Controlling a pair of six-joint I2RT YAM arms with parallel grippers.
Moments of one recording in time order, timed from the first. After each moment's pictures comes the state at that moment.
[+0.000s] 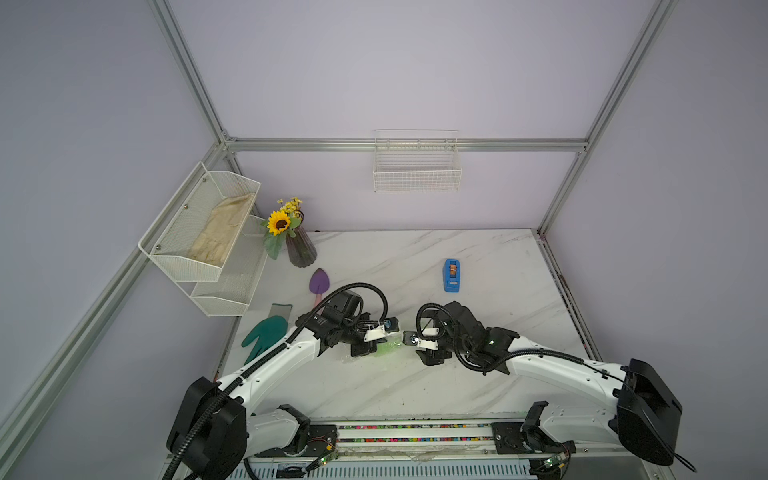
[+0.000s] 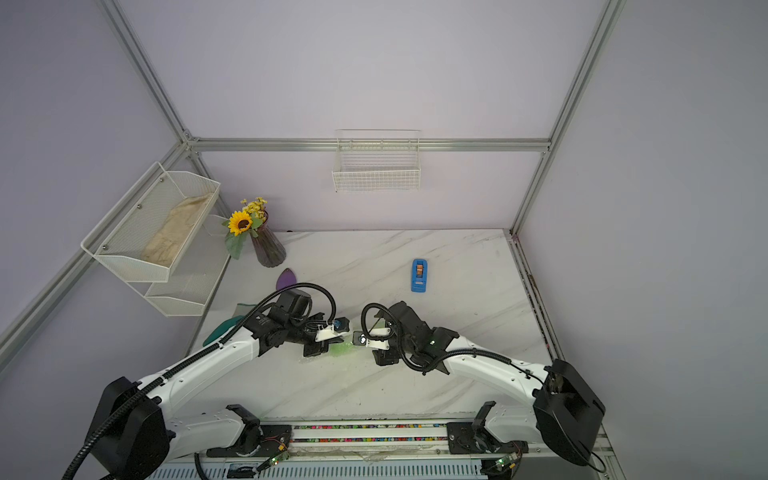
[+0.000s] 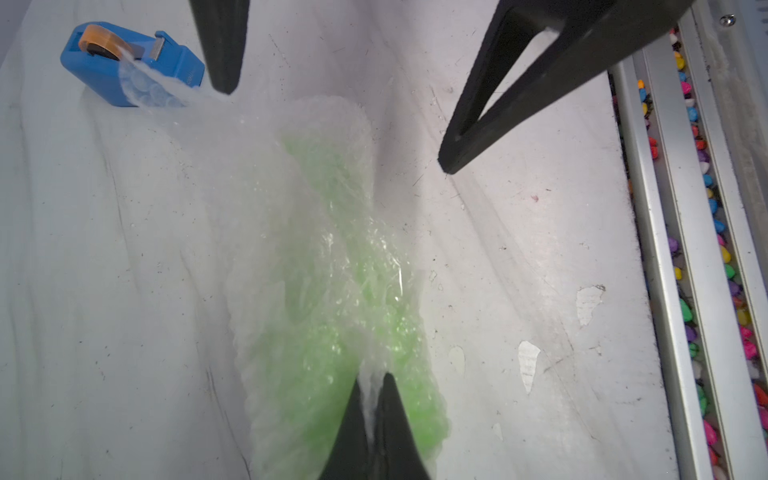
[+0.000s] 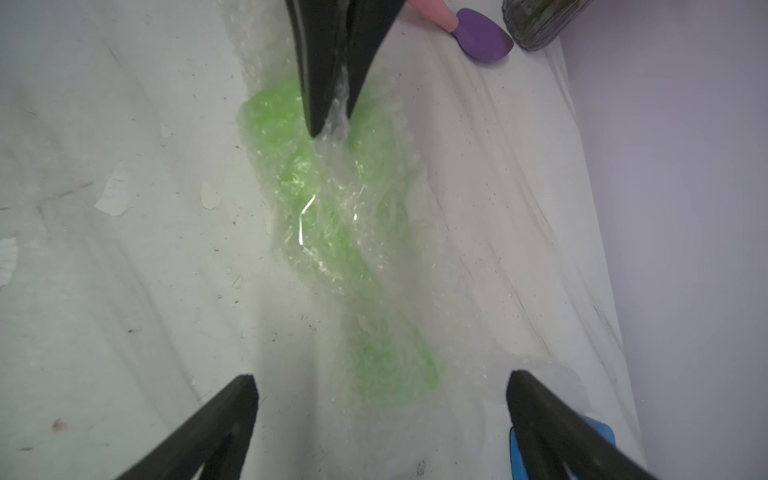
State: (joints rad) left arm -0.52 1.23 0.80 -0.54 0.50 0.88; right arm 0.85 1.33 0.76 -0.18 -0.02 -0.84
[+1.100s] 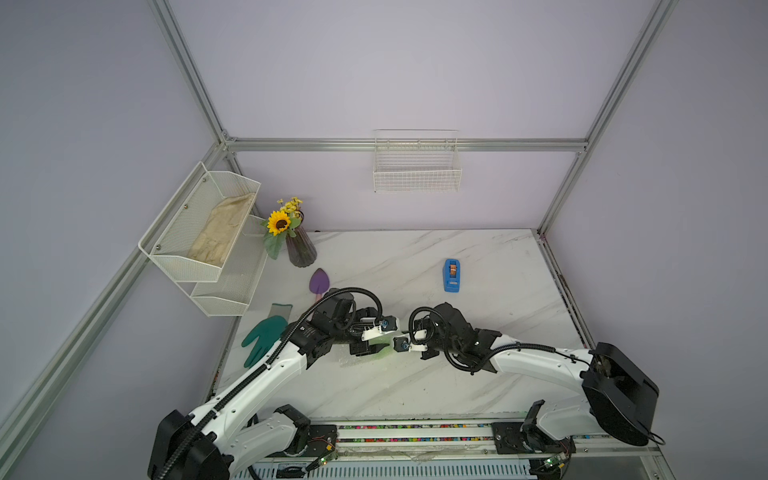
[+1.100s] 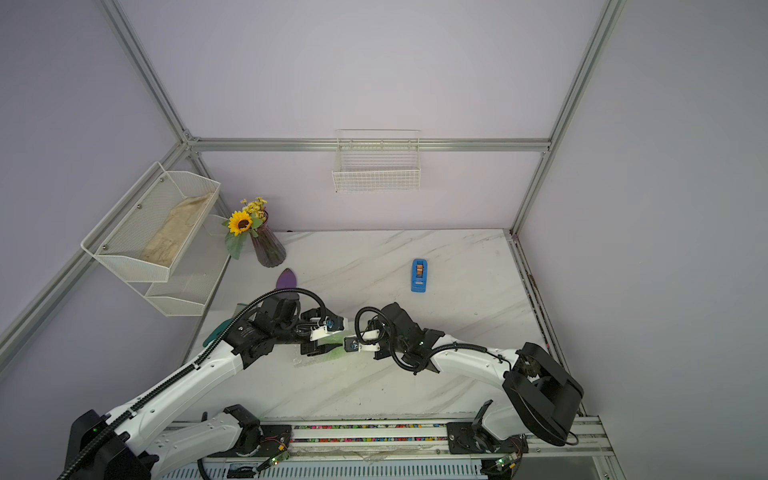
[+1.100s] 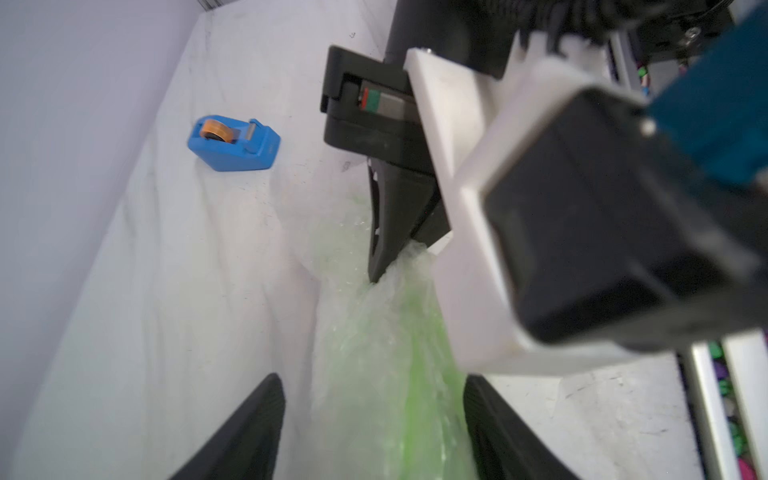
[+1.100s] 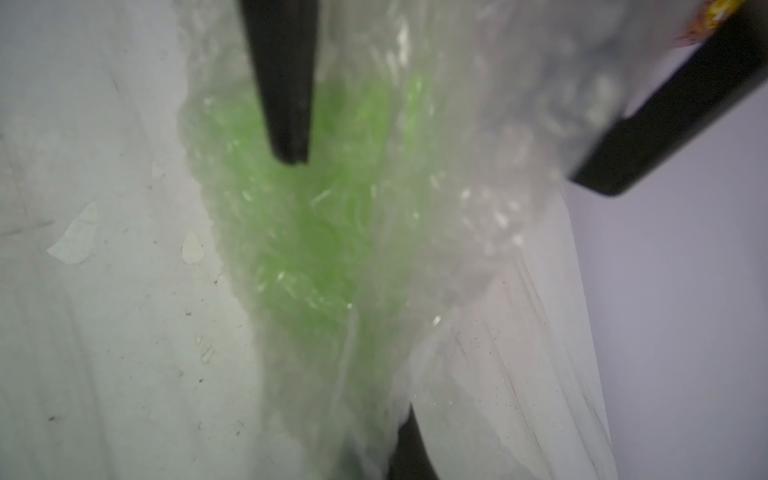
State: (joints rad) left arm -0.54 1.04 0.83 -0.50 0.42 0.79; right arm 0.86 1.38 0.69 0.13 -0.14 -0.85
